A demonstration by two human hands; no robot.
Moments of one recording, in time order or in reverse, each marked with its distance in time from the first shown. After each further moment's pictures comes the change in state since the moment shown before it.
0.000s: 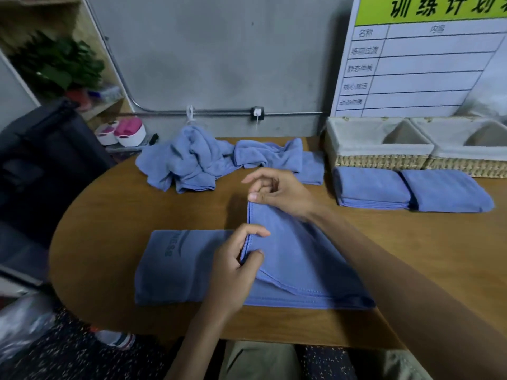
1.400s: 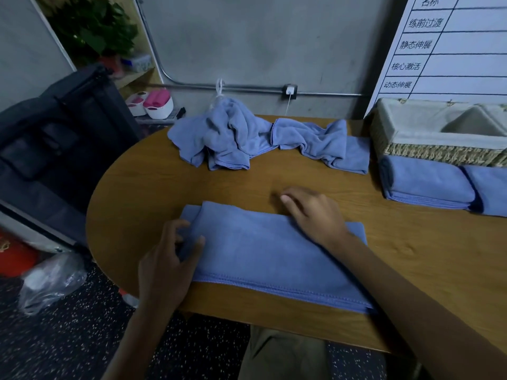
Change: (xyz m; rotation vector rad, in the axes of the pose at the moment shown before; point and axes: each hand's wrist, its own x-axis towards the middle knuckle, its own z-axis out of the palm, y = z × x) left_hand -0.030 -0.082 -0.138 0.694 0.299 -0.162; right_hand -0.024 0.058 0.049 -0.902 0.216 -0.039
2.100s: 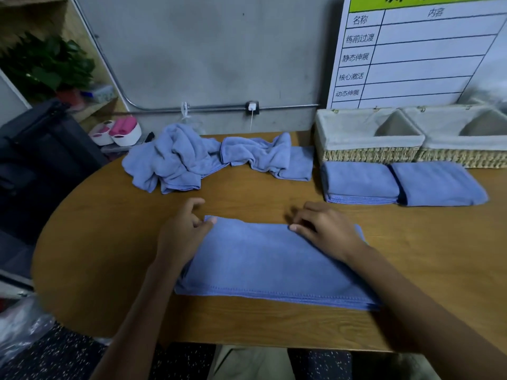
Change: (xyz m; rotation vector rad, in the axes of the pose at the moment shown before) left_hand 0.074 0.094 0.074 -0.130 -0.250 -0.004; right_hand -0.063 0.089 -0.080 -0.111 -0.070 0.006
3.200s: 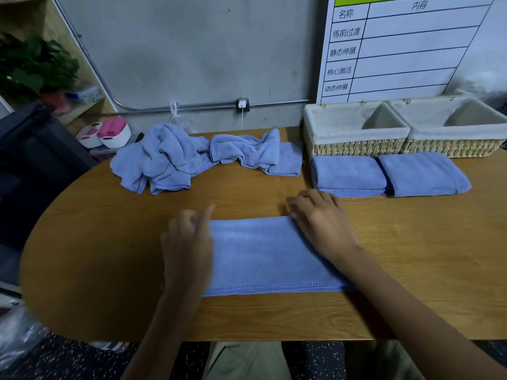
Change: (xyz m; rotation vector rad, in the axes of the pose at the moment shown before) left_hand -0.049 0.023 0.030 0.568 0.231 0.264; right_hand -0.010 -0.013 -0.002 -0.237 0.134 0.145
